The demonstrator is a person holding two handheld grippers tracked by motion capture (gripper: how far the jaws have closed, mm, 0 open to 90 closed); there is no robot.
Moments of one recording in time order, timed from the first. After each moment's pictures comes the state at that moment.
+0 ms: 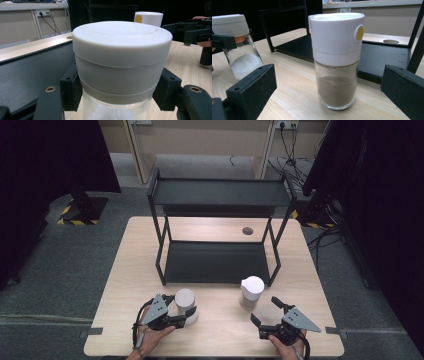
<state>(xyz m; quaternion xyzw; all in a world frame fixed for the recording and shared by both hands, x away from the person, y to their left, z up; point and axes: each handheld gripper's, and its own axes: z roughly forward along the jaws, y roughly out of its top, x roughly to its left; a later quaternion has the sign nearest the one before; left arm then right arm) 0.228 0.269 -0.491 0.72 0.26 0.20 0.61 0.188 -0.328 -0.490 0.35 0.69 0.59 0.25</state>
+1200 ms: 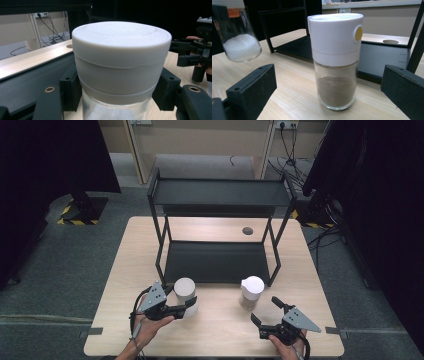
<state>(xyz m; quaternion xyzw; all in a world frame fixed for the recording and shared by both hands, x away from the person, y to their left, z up) 0.243 0.270 -0.437 0.72 0.26 0.19 0.62 0.187 -0.329 -0.491 0.35 0.68 0.59 0.24</state>
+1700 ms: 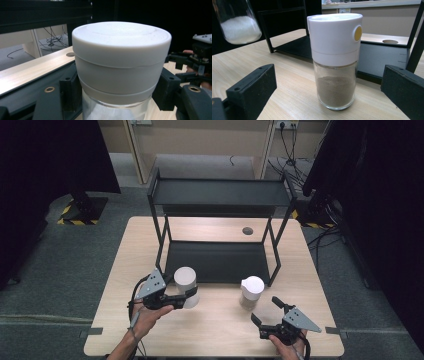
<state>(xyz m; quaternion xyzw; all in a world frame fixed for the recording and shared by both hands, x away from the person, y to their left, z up) 0.259 0.270 -0.401 0.72 0.26 0.18 0.62 0.187 -0.329 -0.491 0.35 0.68 0.59 0.25</state>
